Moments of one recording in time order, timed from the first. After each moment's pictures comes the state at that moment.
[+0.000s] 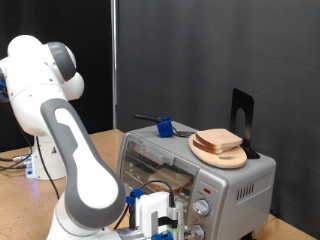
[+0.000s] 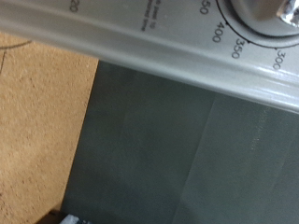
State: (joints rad) arm -0.54 1.01 0.40 -1.43 1.14 1.79 -0.30
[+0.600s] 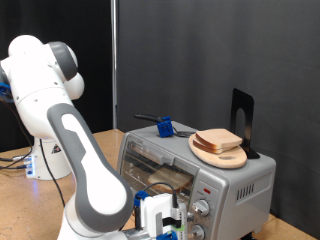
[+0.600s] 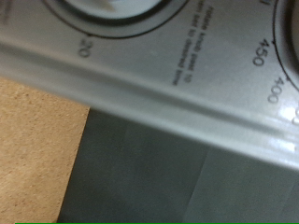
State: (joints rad) arm -0.53 1.01 0.42 -1.48 1.15 1.82 -0.36
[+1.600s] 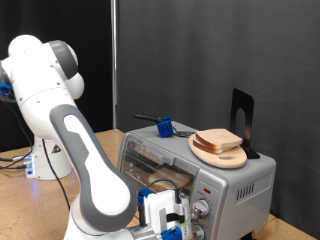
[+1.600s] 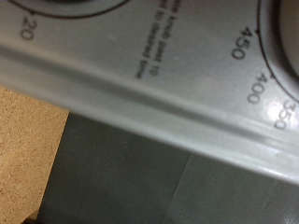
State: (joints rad) arm -0.53 1.01 0.44 -1.51 1.19 1.83 -0.41
